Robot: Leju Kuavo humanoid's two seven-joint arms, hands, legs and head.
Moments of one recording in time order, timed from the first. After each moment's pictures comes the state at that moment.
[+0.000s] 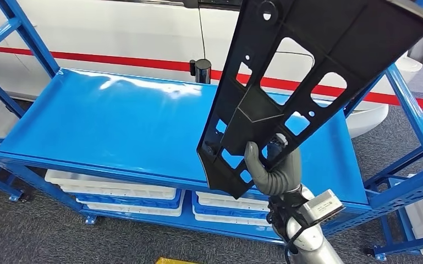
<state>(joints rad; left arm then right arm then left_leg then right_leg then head) -0.02 -0.02 -0.28 -0.17 0.08 0.36 -0.21 -0.16 -0.08 0.55 -1.86 -0.03 -0.23 -0.42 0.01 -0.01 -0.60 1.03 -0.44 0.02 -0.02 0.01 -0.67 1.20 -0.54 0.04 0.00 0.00</state>
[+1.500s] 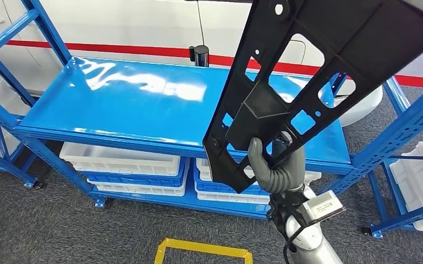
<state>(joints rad) -0.03 -0.02 -0.28 -0.17 0.07 0.35 -0.21 -0.16 -0.05 0.53 -1.86 0.01 -0.28 -0.43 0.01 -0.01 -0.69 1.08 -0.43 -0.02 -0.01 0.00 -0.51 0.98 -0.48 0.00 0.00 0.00</state>
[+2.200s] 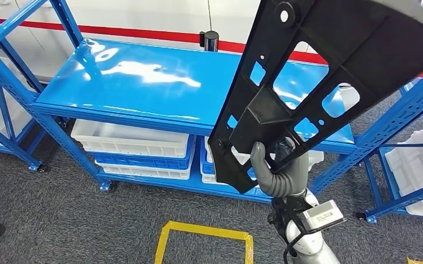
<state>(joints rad) -0.03 -0.02 -0.28 -0.17 0.07 0.35 -0.21 -0.13 -0.05 0.53 -1.87 0.05 -0.30 -0.46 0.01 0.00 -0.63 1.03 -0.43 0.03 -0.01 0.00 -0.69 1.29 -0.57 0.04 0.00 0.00</state>
